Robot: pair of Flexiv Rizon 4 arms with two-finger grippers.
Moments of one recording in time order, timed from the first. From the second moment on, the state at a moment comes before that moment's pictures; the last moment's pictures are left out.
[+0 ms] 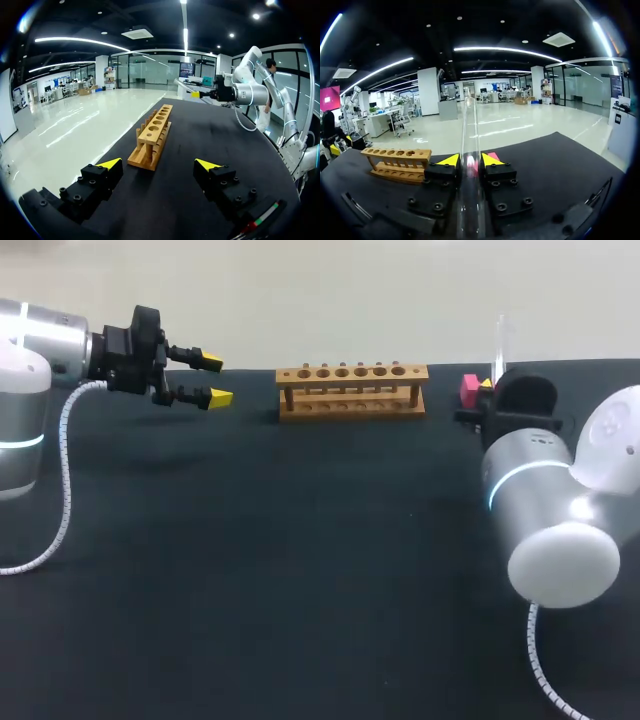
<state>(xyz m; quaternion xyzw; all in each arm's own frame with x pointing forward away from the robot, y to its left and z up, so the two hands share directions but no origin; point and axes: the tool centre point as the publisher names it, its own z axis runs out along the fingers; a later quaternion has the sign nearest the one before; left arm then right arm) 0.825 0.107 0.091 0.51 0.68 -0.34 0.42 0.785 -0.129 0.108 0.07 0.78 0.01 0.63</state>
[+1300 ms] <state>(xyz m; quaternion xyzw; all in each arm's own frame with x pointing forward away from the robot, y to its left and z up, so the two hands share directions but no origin) 0.825 0.107 0.091 0.51 0.68 -0.34 0.42 0.795 -0.038 0.125 0.07 0.78 0.10 0.61</state>
